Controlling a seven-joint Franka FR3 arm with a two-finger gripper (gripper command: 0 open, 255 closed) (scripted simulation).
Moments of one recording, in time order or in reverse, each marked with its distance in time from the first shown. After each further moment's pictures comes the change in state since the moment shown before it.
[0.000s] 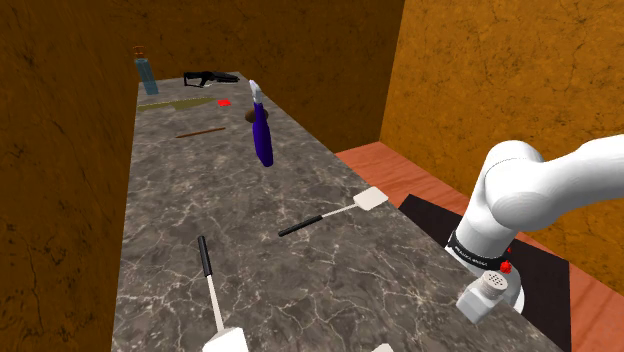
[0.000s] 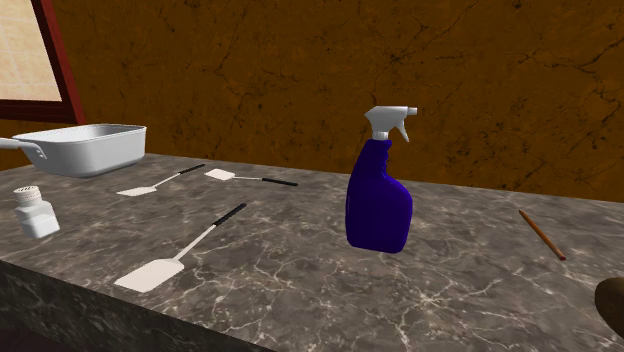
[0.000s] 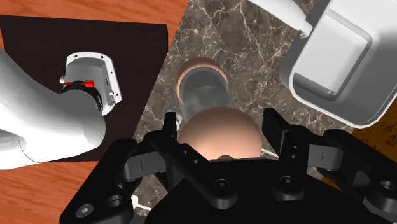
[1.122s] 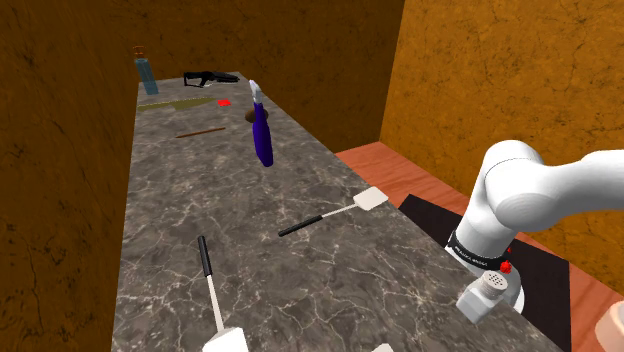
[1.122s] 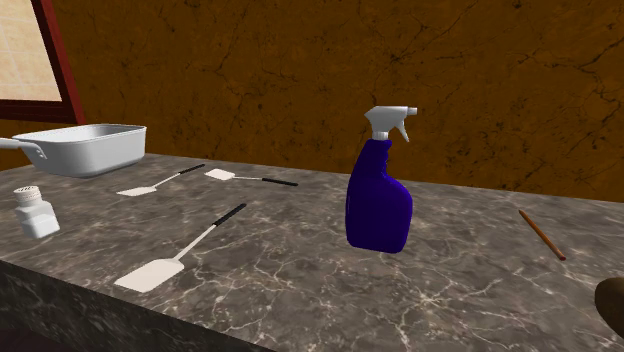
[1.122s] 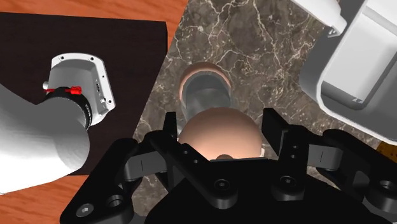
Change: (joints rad) arm 0.051 -0.226 0.032 -0.350 0.023 0.118 -0.093
